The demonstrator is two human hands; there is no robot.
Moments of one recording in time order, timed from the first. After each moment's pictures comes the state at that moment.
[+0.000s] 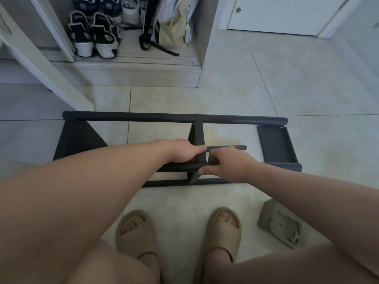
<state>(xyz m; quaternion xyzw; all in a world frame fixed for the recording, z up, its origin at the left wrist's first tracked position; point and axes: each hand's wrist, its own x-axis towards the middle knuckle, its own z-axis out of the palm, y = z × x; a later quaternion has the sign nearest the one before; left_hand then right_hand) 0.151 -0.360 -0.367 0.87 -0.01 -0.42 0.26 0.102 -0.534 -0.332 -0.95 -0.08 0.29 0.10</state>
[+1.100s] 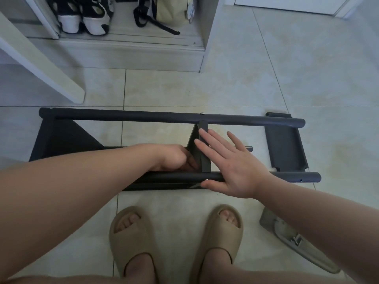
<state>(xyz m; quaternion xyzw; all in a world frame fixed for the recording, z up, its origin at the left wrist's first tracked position) 0.140 -0.347 -0.398 0.75 -0.02 -0.51 0.41 0.090 -0.557 -0.368 -0.93 -0.33 0.12 0.04</state>
